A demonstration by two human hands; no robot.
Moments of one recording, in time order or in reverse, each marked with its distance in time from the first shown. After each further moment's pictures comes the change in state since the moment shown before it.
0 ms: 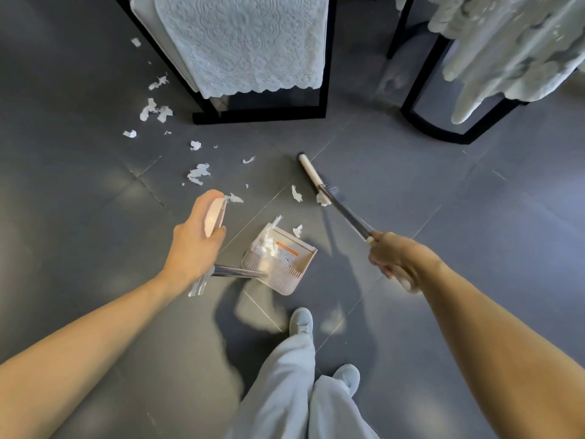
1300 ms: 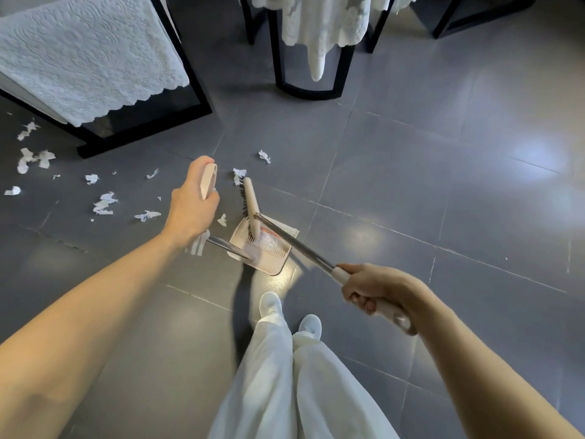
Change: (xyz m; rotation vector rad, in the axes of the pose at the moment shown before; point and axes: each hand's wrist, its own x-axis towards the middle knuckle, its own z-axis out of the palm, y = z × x) left_hand -0.094 0.124 0.137 0.110 -0.231 0.245; right_hand -0.188 0.211 0.125 0.826 -0.188 0.101
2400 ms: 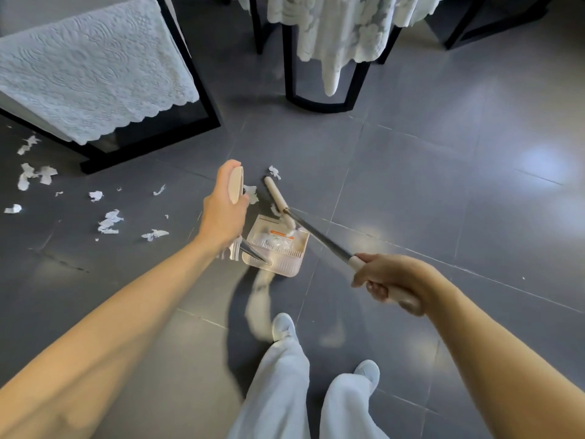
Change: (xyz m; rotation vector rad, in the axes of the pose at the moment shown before) left_hand 0.091 0.006 -0.006 -0.123 -0.013 -0.025; right_hand 0.069 -0.097 -0.042 0.083 0.033 0.070
